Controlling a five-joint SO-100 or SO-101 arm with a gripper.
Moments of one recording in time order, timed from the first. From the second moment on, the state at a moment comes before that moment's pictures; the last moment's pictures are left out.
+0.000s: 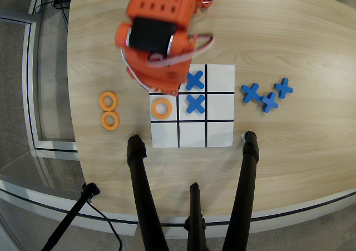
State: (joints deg) arm 14.1 118.8 110.1 76.0 -86.4
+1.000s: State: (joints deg) arm 33.8 193.4 180.4 76.9 -91.2
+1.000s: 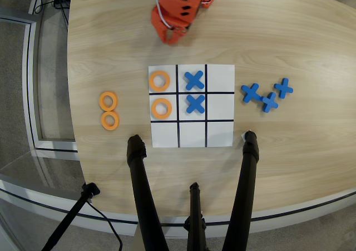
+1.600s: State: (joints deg) arm 95.8 193.4 180.4 76.9 -91.1
